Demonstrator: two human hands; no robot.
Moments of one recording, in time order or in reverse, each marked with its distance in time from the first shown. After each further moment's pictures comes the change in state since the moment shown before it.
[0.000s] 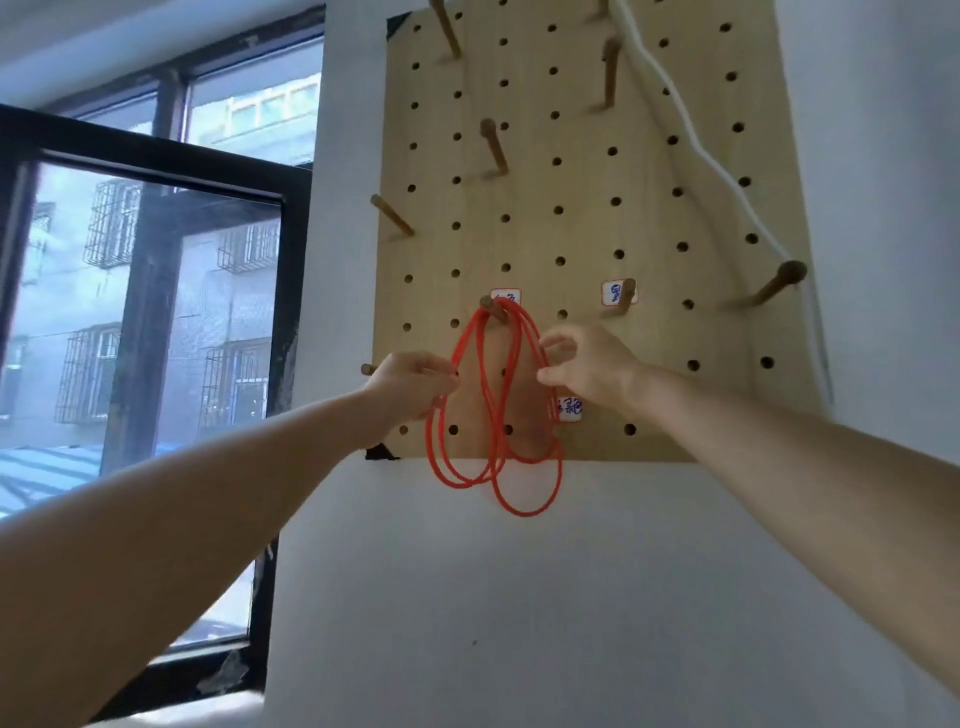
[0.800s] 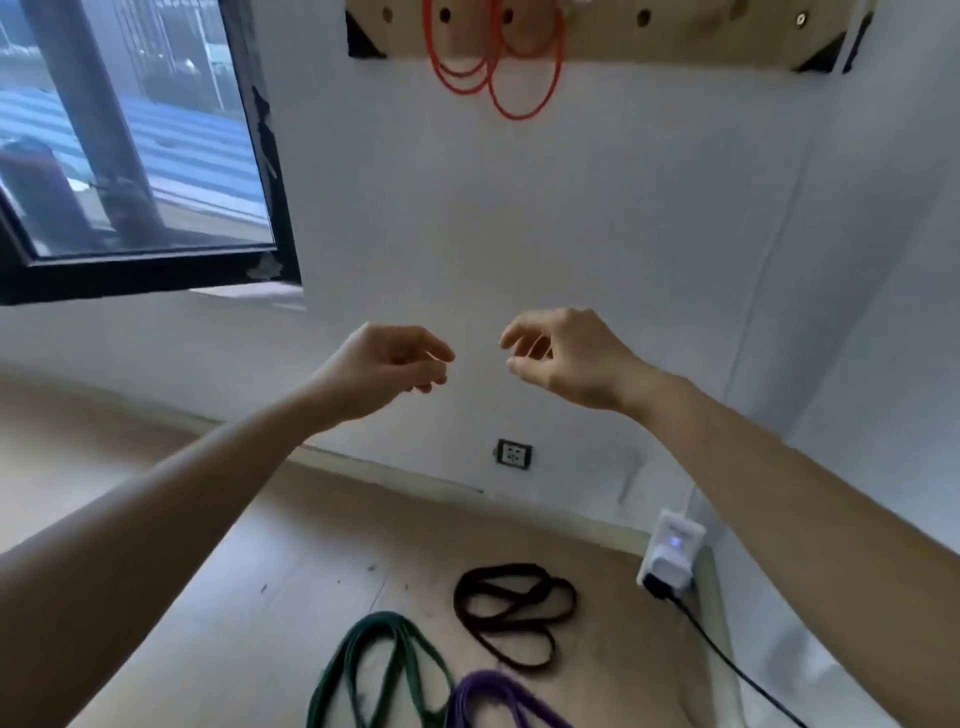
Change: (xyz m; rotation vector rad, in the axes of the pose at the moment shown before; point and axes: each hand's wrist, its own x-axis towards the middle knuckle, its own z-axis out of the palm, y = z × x) left_hand -0.344 -0.132 0.060 0.068 -0.428 -0.165; right_hand -0.337 0.048 0.093 -0.140 -0.529 0.043
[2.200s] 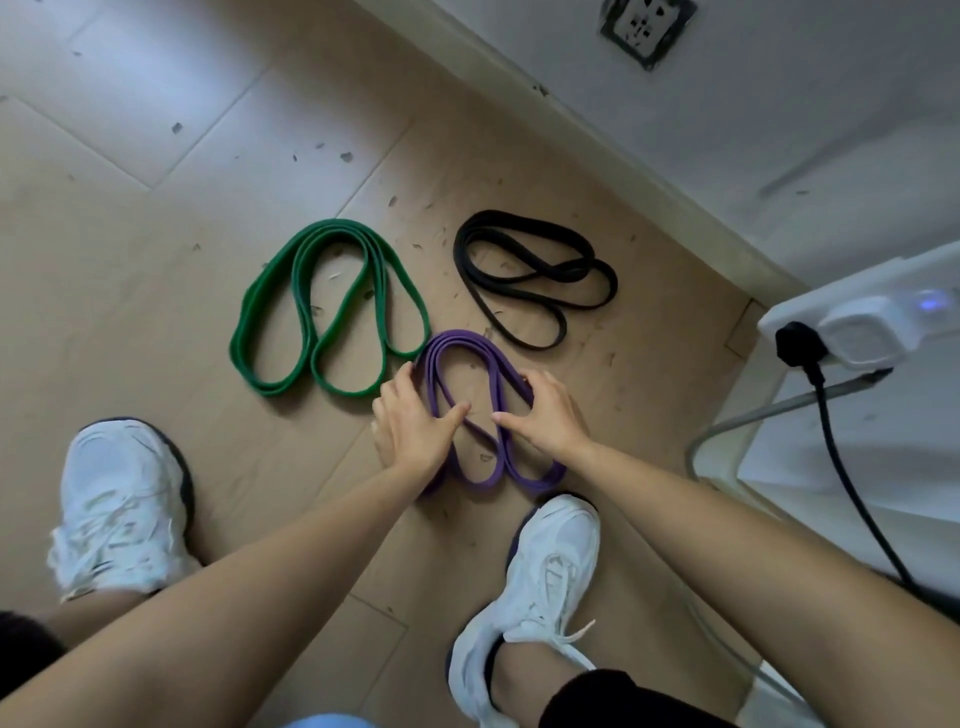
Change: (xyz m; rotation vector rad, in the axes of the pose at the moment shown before) left_hand -0.235 -0.276 0.458 0.103 0.140 -1.195; right_hand -0.266 0.230 0.457 0.111 -0.696 0.589
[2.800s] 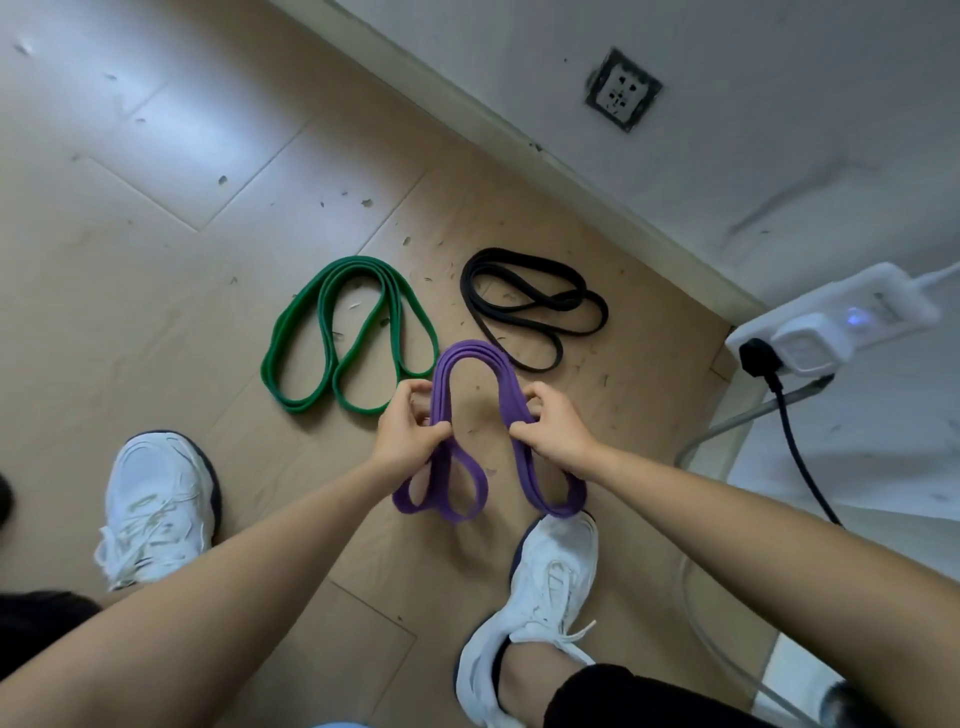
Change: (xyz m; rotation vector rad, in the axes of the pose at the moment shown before) left_hand -0.002 -0.001 -0.057 -0.524 -0.318 0.047; right_hand -0.037 -0.037 -0.040 0.330 -0.088 0.015
